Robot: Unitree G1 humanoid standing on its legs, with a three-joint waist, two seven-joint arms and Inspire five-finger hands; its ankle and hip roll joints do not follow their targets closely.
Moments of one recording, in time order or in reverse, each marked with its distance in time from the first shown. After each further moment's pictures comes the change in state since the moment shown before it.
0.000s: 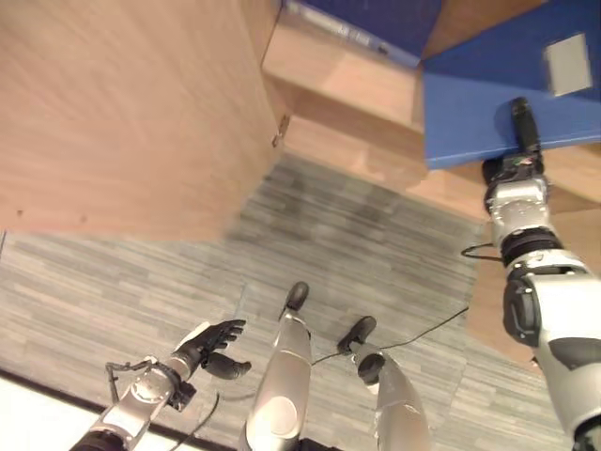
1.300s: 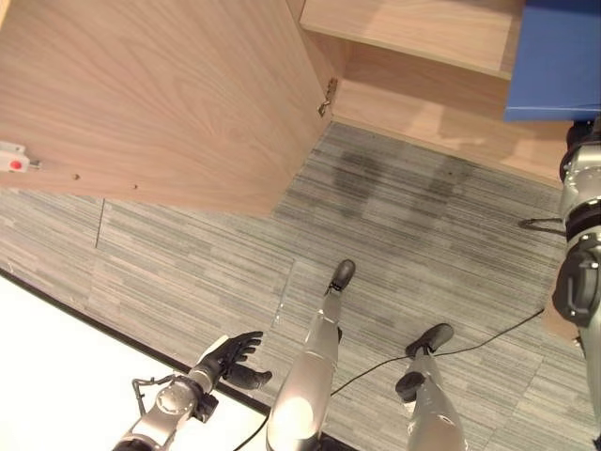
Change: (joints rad) left arm 0.008 -0.156 -0.004 0.097 0.019 -0.016 0.001; right arm -0.120 -0.226 -0.041 0.071 -0.010 -0.049 -0.042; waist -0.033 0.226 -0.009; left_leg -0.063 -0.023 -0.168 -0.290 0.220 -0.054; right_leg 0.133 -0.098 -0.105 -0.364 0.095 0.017
